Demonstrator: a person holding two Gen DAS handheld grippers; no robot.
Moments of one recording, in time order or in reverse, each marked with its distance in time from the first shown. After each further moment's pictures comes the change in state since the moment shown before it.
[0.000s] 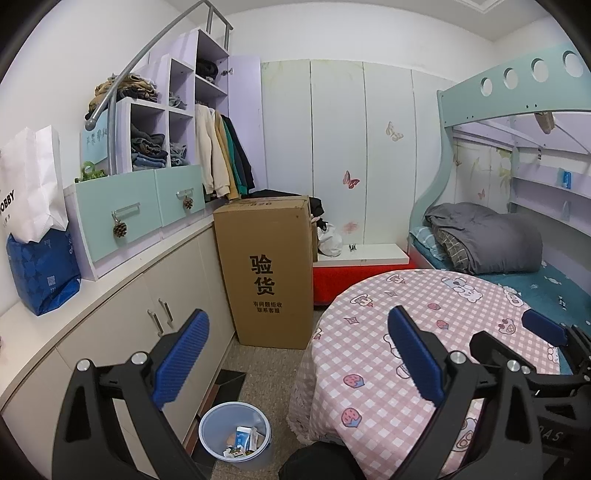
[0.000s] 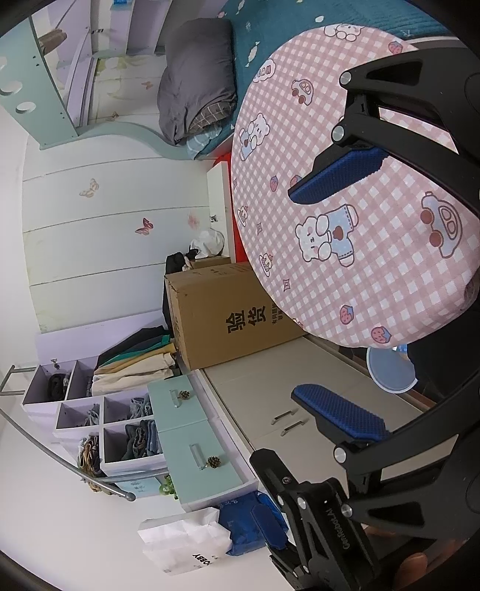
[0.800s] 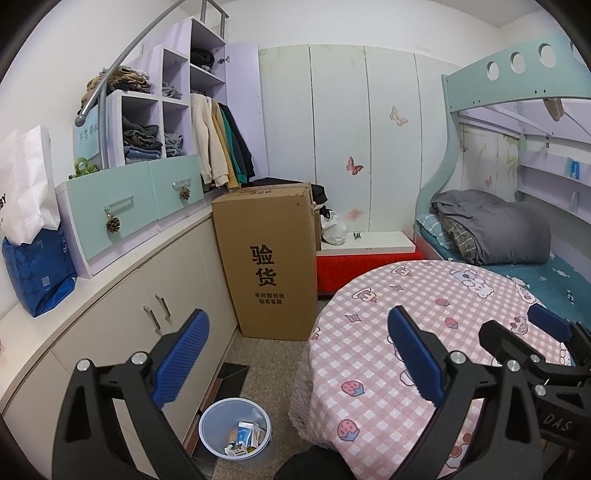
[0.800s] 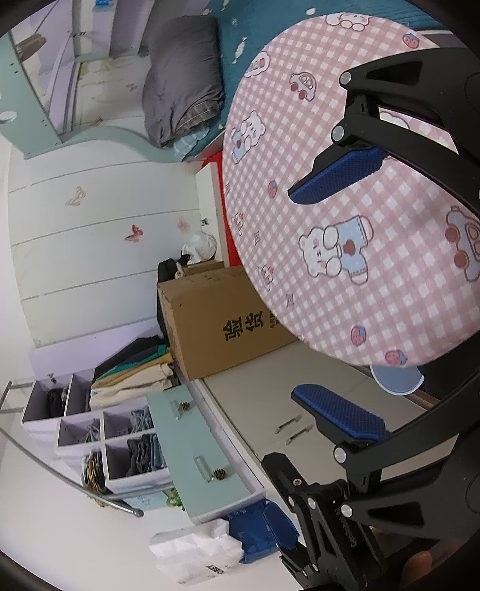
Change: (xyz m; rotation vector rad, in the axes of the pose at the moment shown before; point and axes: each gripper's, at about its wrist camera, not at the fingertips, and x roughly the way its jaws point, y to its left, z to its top) left arm 0.039 -0.022 0.010 0.018 0.062 0.024; right arm 0.037 -0.044 0.011 0.055 0.036 0.000
